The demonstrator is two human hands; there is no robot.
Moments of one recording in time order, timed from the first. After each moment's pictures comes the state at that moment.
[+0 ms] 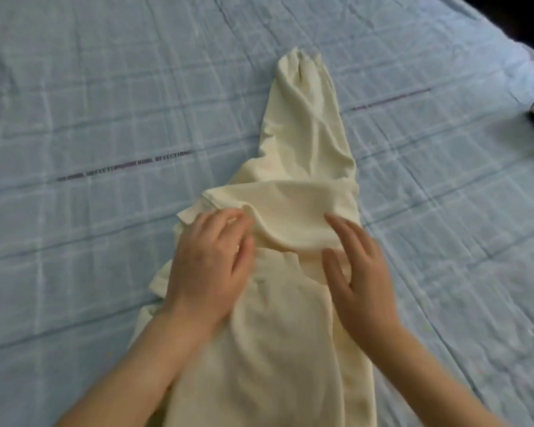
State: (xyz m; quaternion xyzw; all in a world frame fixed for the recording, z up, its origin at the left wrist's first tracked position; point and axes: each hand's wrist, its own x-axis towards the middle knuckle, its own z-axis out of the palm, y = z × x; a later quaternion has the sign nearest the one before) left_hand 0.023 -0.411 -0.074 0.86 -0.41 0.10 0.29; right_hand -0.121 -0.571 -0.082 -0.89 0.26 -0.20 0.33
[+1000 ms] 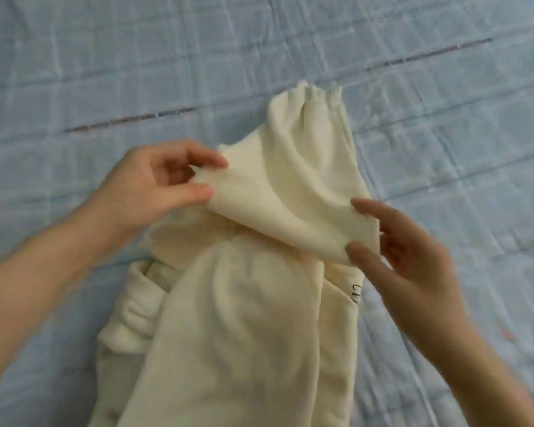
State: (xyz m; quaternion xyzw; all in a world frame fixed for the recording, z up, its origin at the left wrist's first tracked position) left_hand 0.068 -0.393 -0.024 0.74 -0.27 -0.26 0.56; right_hand -0.156 -0.617 -0.051 -0.77 0.21 -0.15 0.59
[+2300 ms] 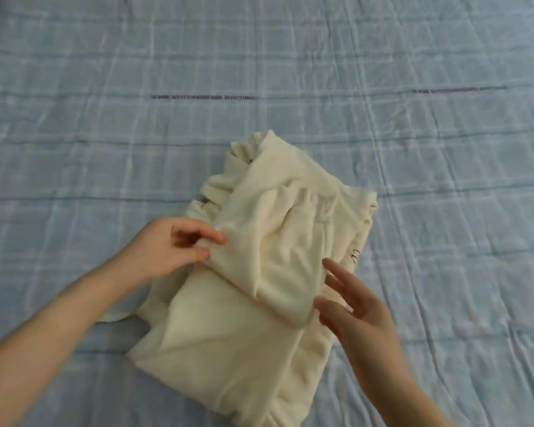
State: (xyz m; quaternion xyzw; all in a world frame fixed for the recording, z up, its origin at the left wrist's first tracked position) left_hand -0.065 -0.285 -0.019 0.79 -0.14 -0.32 0.50; right_hand -0.242 -0.526 -0.026 -0.60 0.33 0.04 0.73
